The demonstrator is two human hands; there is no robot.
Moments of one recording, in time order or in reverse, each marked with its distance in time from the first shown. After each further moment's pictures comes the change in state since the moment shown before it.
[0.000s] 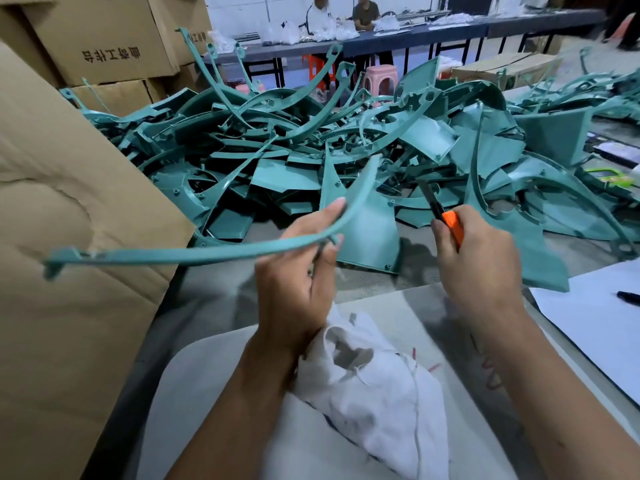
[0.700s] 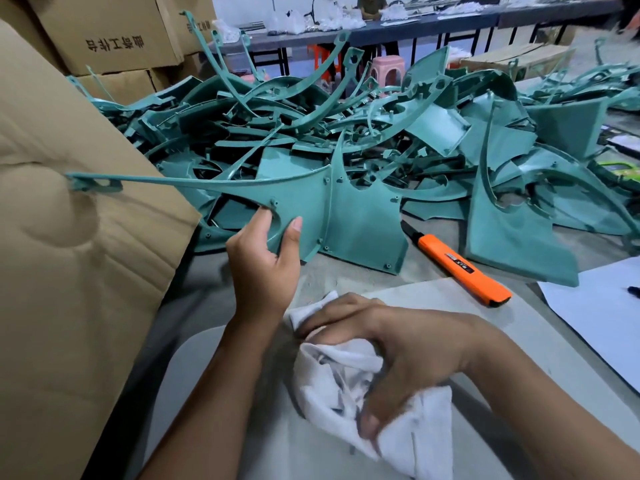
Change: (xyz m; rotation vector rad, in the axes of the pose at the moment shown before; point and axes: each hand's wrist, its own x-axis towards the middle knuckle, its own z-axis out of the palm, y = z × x) left_hand -0.001 -0.037 -0.022 0.223 0.074 -0.260; right_hand -0.046 -0.057 -0.010 0.530 -1.215 -0.808
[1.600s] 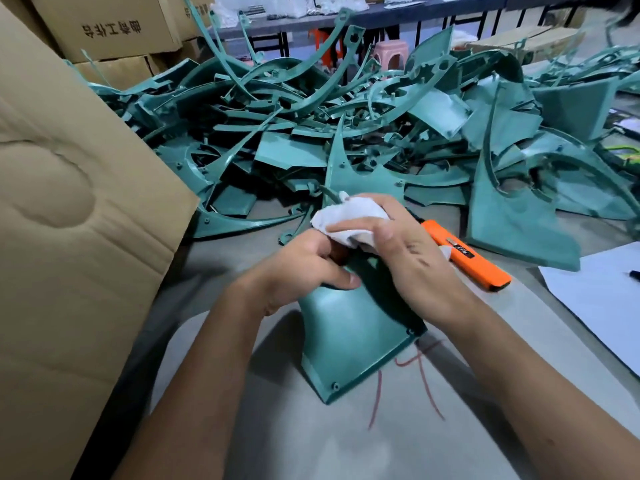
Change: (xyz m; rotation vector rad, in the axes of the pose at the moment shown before) left_hand 0.010 0.048 -0.010 -0.488 -1.103 -0.598; right_hand 0.008 0.011 -0.004 0.175 0.852 -0.011
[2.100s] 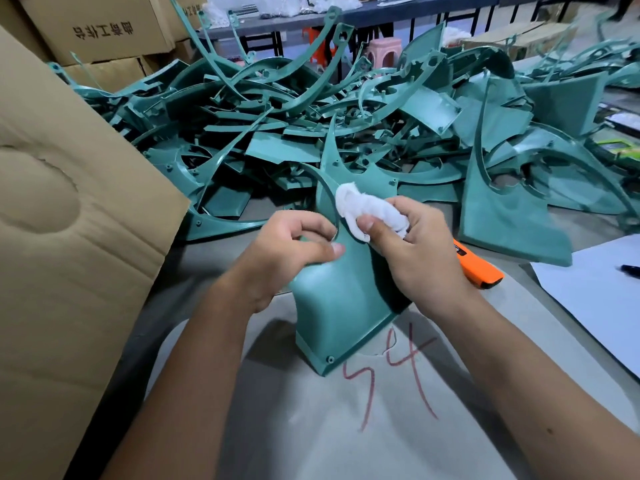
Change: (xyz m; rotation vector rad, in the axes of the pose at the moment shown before) left_hand 0.004 -0.001 -0.009 -0.124 0.253 0.026; right_hand 0.005 0.016 -0.007 -0.006 0.276 0.275
